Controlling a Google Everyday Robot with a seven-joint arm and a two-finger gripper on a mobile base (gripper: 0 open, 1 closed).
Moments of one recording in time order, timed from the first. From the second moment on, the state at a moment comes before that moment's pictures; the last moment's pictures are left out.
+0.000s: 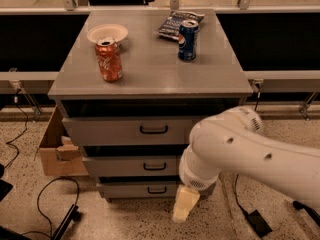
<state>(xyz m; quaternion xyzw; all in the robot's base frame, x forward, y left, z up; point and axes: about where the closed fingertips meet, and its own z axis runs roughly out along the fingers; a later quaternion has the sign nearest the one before) 0.415 -0.068 0.678 -0.62 0.77 0.03 0.13</state>
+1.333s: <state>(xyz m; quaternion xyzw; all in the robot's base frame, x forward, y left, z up) 0.360 -0.115 0.413 -0.62 0.78 0.04 0.00</state>
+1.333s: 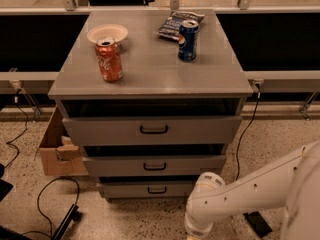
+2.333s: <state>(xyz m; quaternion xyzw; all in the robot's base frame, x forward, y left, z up) 0.374 -0.126 0.373 -0.62 0.78 0.03 0.00</state>
